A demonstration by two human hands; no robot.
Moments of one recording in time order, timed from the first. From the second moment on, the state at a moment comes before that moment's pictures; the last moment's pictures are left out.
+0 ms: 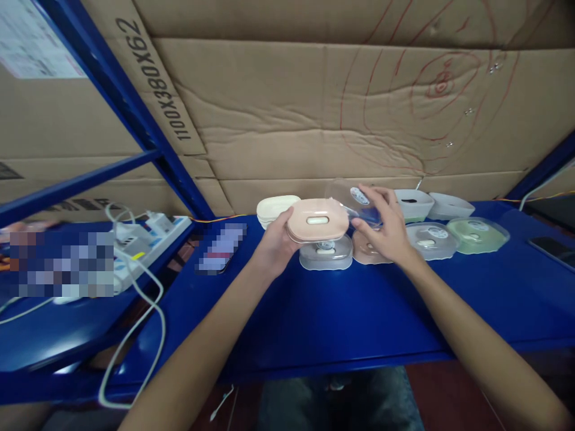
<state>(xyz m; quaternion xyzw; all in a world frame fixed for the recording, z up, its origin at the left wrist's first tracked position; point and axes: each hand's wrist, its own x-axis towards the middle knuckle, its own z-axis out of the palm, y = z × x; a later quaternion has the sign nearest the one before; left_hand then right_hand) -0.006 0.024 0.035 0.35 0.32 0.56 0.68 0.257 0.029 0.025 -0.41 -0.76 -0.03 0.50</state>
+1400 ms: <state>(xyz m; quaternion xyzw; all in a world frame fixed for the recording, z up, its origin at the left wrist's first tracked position) 0.005 0.010 0.027 0.45 0.26 0.51 0.68 0.236 0.016 0.012 -0.33 -0.85 -0.03 0.41</state>
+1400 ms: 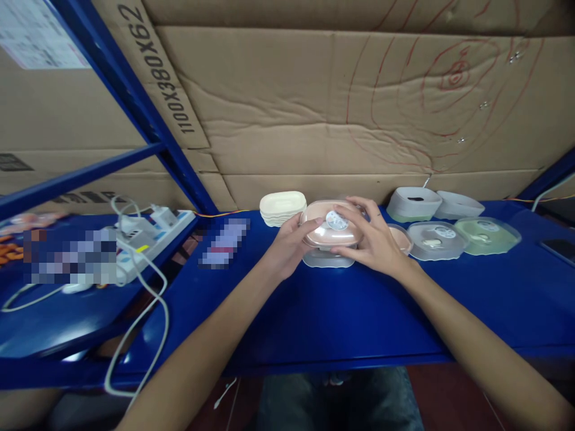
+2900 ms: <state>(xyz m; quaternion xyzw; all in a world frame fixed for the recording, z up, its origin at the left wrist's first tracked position) -0.102 0.037 0.070 0.61 0.62 0.36 0.34 0.231 0.017 0.007 -0.35 -0.91 0.00 0.22</state>
